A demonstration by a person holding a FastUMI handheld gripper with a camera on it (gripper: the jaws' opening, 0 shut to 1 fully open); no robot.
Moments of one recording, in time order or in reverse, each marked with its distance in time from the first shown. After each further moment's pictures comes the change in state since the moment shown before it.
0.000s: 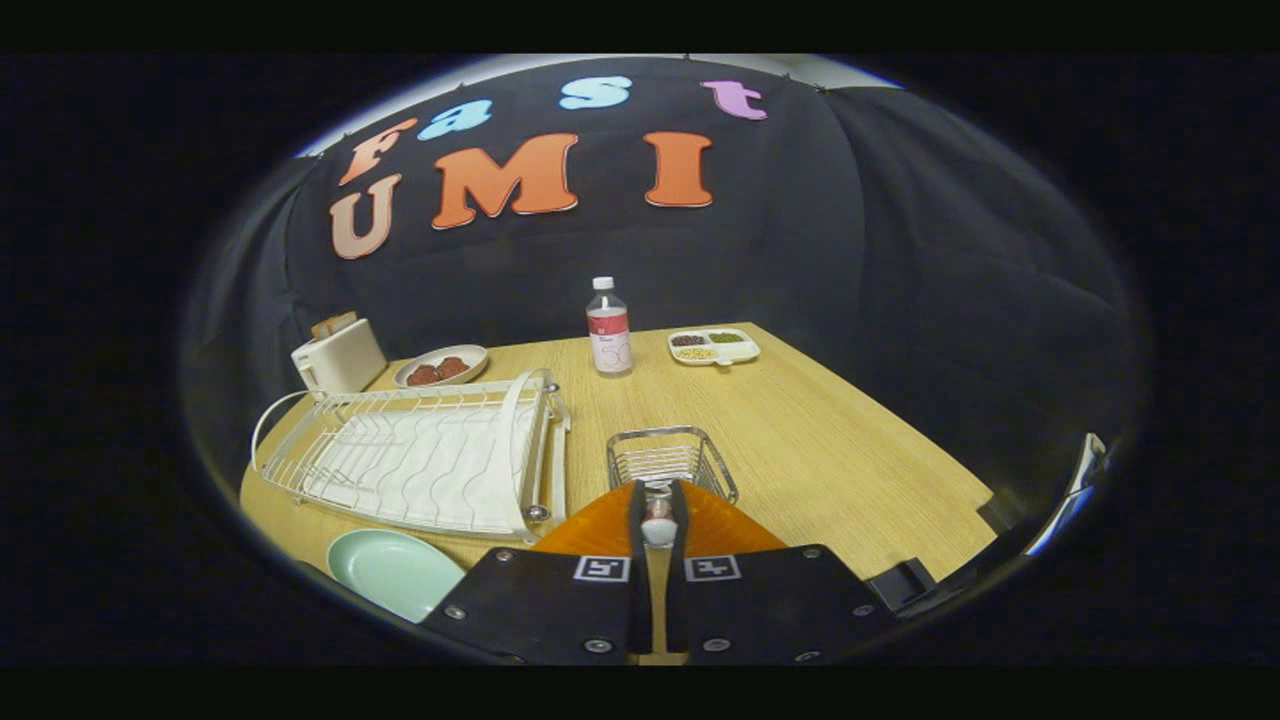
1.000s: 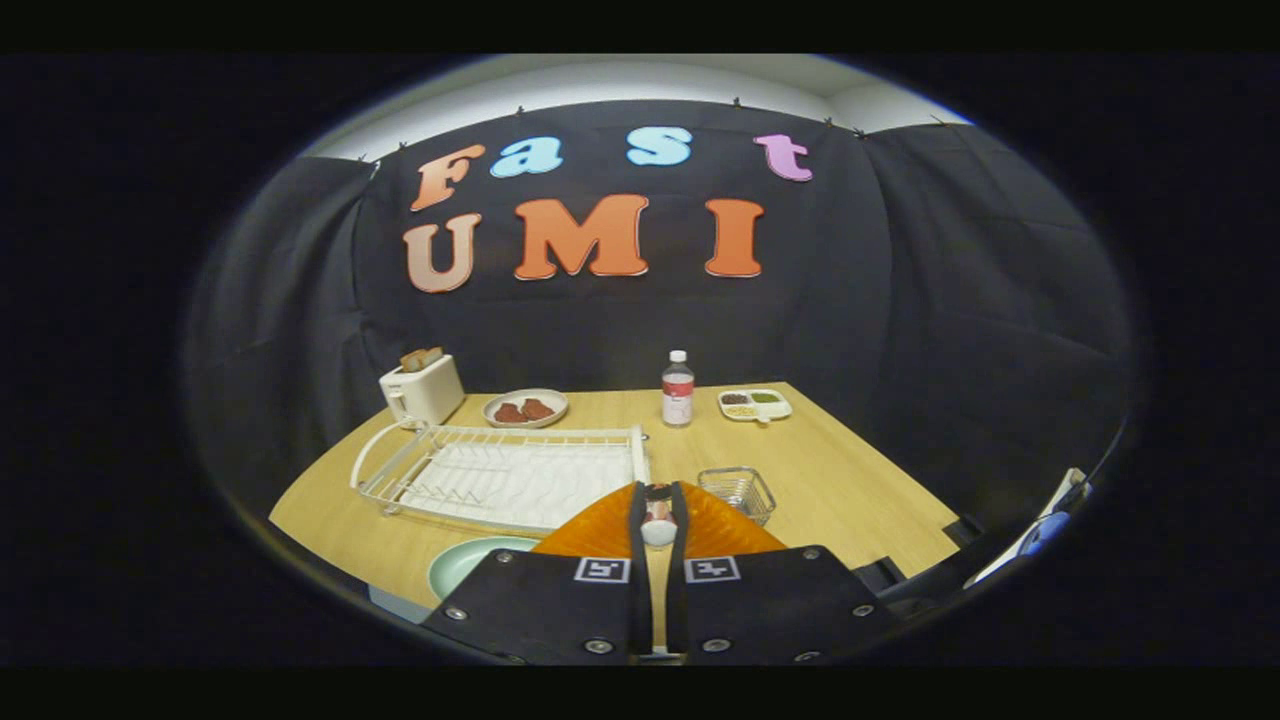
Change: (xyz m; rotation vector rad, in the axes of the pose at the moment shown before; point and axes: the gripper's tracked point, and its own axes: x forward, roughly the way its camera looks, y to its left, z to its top) arm -0.130 0.080 0.052 -0.071 -0.163 0.114
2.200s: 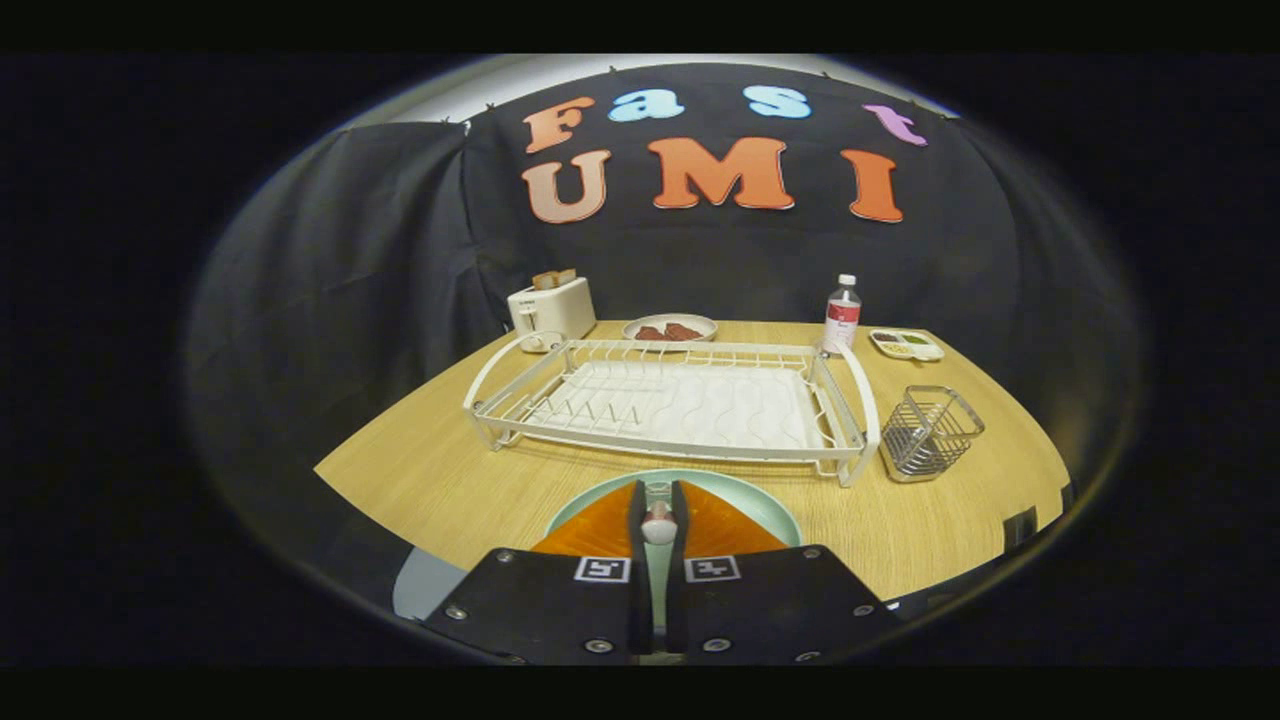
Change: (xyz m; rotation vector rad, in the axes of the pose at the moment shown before) arm 0.012 0.137 -0.118 -0.078 0.176 0.297
